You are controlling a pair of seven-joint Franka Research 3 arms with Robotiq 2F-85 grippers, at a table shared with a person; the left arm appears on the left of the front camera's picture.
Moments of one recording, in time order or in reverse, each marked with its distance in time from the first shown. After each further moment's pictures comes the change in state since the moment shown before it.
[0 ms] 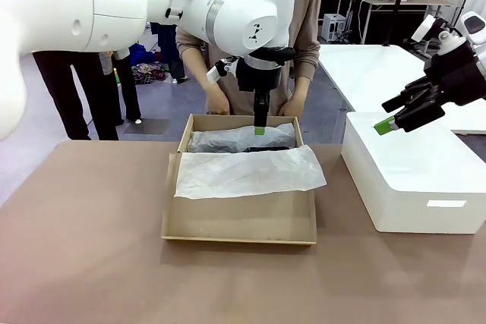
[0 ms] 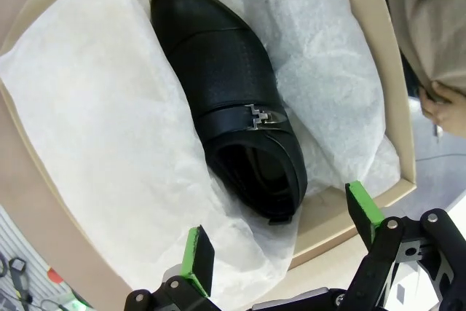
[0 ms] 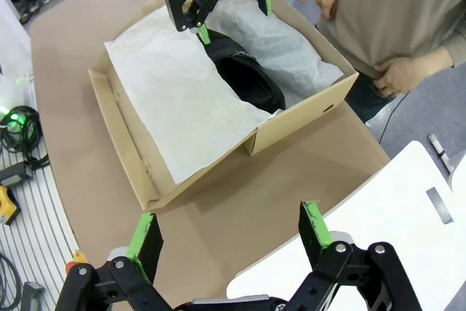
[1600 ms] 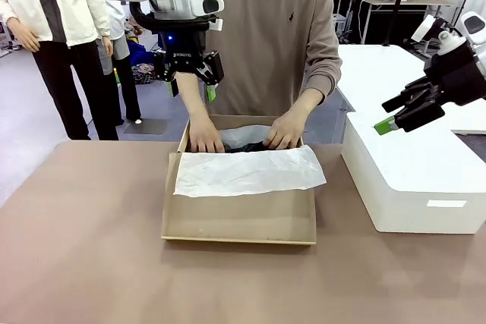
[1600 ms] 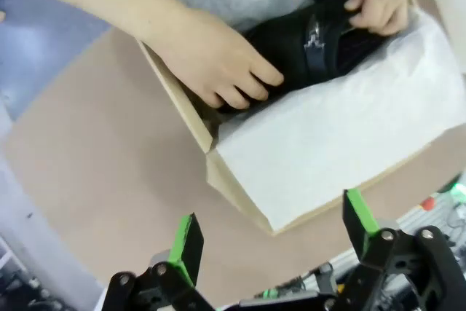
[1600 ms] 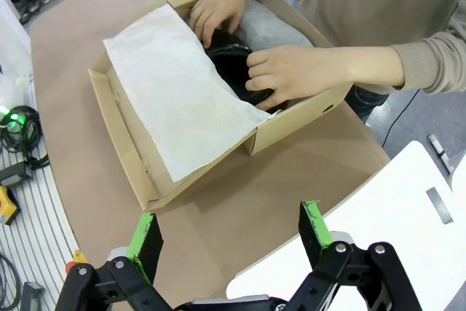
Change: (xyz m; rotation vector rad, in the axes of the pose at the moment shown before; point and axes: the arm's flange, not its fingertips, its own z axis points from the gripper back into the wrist) left arm 0.166 0.032 0.088 -0.040 0.153 -1.802; right arm 0.000 0.000 0.000 0.000 0.000 0.000
